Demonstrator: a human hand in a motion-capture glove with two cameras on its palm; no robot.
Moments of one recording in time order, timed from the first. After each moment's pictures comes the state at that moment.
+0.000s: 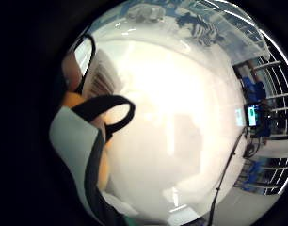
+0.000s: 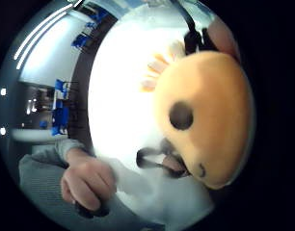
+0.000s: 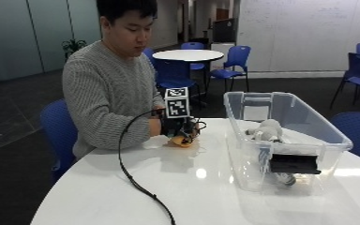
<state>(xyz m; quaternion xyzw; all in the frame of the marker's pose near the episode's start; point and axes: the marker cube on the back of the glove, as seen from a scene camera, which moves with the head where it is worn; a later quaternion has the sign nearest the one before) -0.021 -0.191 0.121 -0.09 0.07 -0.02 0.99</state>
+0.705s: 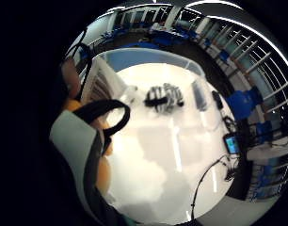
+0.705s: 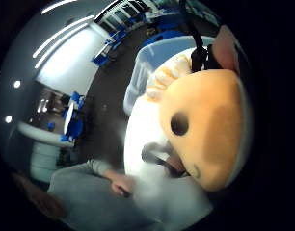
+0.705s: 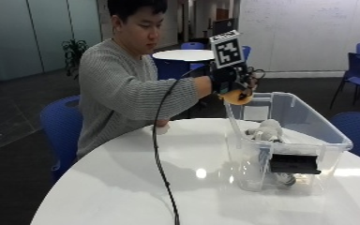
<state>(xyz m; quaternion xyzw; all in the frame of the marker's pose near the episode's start) -0.012 -0.397 -0.042 0.02 0.02 0.01 1.00</state>
